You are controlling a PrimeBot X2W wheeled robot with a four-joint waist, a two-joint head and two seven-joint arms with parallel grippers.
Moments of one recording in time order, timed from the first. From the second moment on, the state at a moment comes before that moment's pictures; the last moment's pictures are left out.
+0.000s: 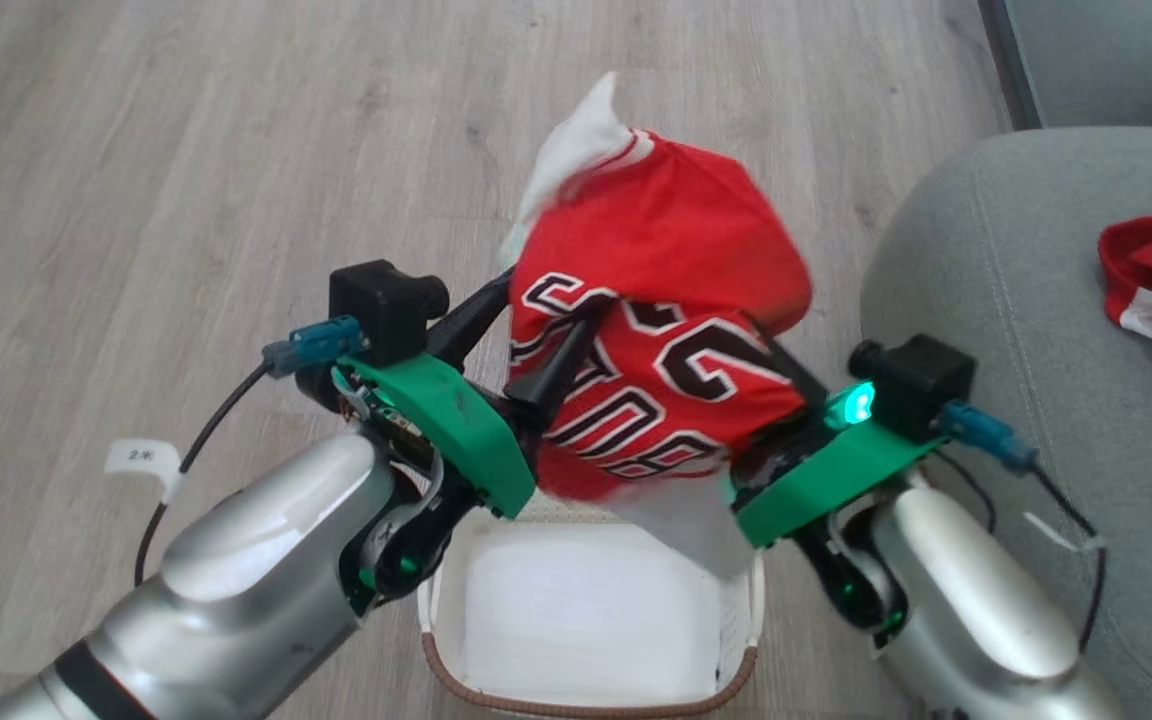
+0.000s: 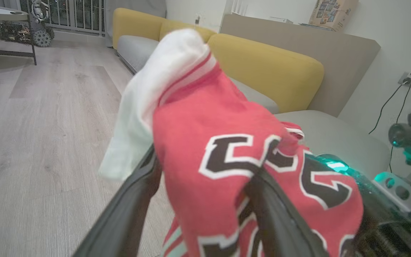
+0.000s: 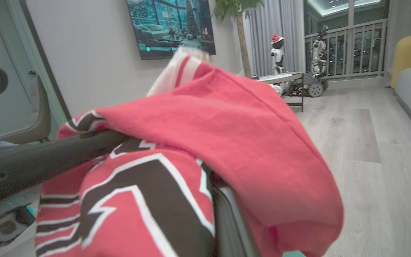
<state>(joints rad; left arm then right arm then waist) -0.68 0.37 -1.02 0.17 -0.98 0.10 -0.16 -0.37 -0.13 0.48 0.25 0.49 0.13 -0.25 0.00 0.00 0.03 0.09</state>
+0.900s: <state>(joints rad) -0.62 0.38 -1.05 0.09 -0.95 0.12 -0.20 -0.23 -0.18 0.23 0.06 0.48 0.13 -0.25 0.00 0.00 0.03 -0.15</state>
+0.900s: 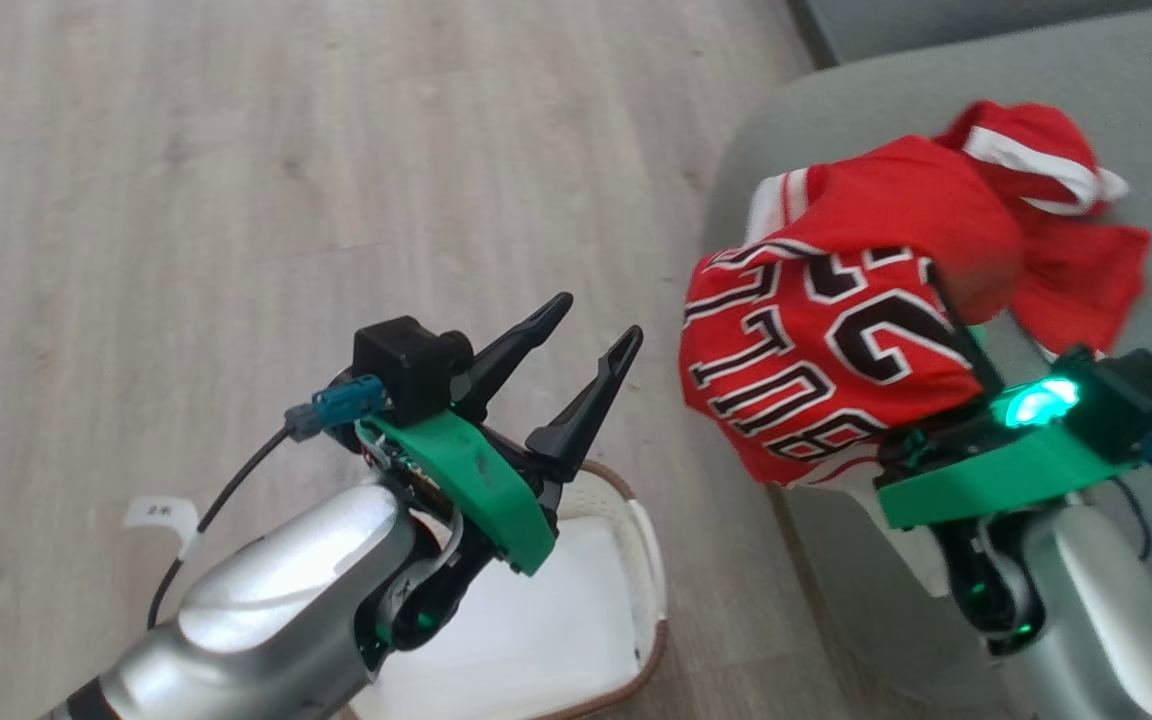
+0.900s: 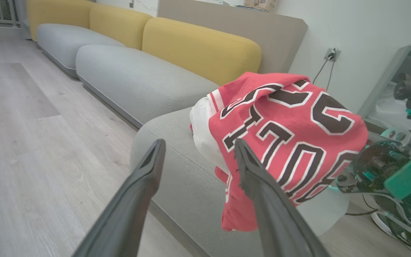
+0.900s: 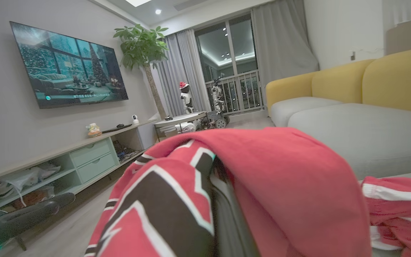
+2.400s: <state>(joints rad) -0.70 0.41 -1.09 0.03 -0.84 0.15 -0.18 -0.37 -0.23 0.04 0.01 0.41 0.13 -0.23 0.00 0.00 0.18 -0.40</state>
